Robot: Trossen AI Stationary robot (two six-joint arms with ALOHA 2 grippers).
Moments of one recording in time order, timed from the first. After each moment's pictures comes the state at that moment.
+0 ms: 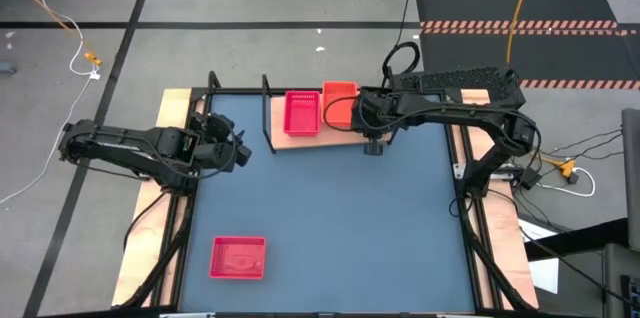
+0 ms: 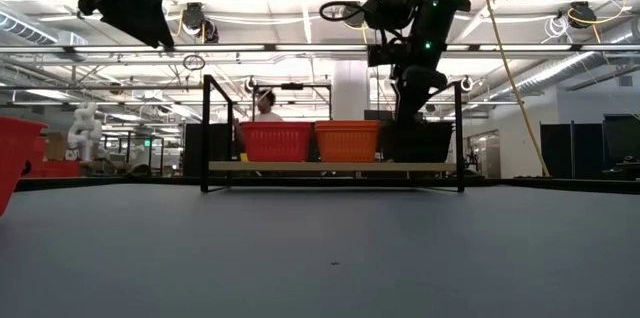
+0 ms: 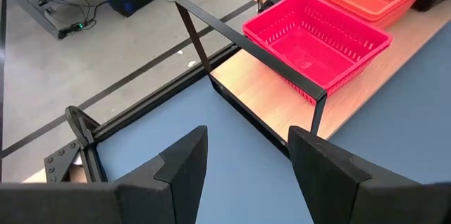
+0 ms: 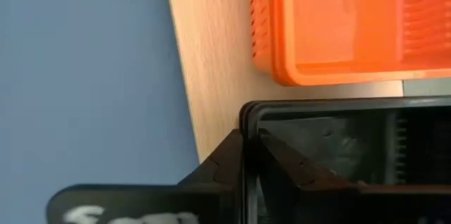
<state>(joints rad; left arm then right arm) -0.11 0.96 0.92 -1.04 -0.86 -0.77 -0.38 1.60 1.19 -0.73 0.15 -0.36</state>
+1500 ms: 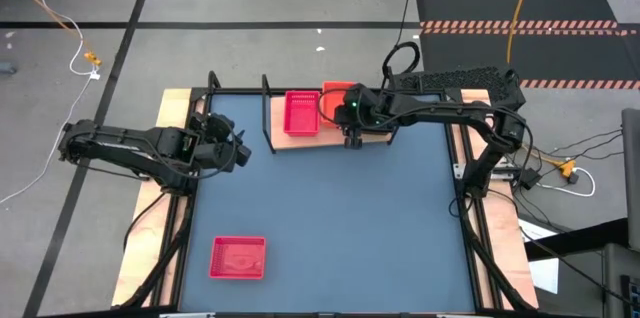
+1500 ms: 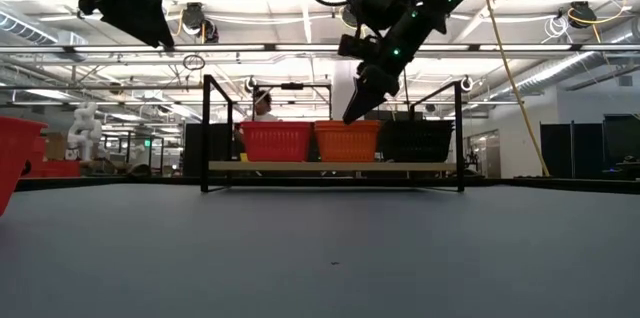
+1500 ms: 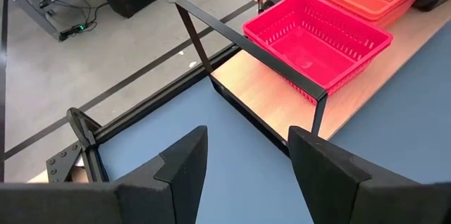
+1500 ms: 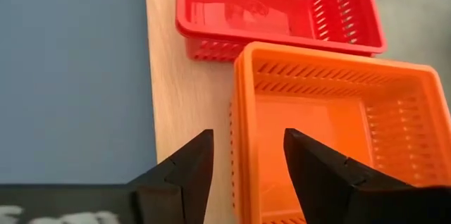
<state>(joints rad) -0.11 0.96 0.92 -1.04 -0.87 -0.75 -0.40 1.68 1.19 -0.34 0.02 -0.43</state>
